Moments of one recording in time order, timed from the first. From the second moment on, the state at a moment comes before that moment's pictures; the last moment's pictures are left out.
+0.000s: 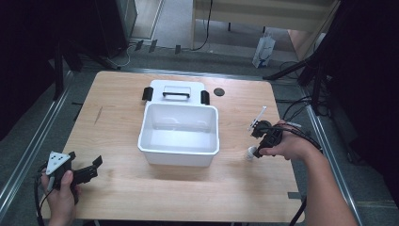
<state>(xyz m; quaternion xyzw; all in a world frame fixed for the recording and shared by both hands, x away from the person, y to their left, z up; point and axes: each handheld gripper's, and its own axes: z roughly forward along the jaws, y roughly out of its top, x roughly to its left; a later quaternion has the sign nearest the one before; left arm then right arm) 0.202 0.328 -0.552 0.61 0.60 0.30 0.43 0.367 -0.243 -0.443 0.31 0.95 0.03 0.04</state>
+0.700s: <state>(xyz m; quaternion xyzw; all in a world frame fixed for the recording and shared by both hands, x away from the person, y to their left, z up) 0.202 0.328 -0.552 0.61 0.60 0.30 0.43 0.377 -0.228 -0.450 0.30 0.95 0.02 0.01</state>
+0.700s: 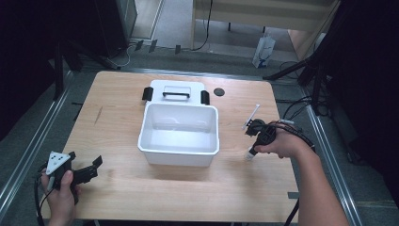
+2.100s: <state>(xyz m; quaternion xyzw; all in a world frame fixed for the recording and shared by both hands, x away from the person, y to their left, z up) 0.201 0.328 -0.552 0.60 0.60 0.30 0.43 0.378 -0.211 -0.403 0.26 0.96 0.05 0.02</state>
